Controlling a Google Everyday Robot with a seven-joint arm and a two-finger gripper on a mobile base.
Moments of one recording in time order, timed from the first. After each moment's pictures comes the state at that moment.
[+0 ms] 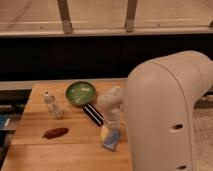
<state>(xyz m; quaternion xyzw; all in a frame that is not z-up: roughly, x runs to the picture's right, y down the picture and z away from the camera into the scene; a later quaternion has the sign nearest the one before) 0.045 0.251 0.795 -0.37 0.23 0.41 0.80</state>
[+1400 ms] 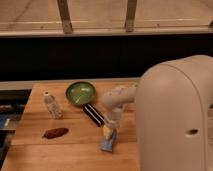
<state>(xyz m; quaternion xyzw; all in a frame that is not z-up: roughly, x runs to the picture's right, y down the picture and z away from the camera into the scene) 0.037 0.233 0.779 -0.39 0.18 0.41 0.80</state>
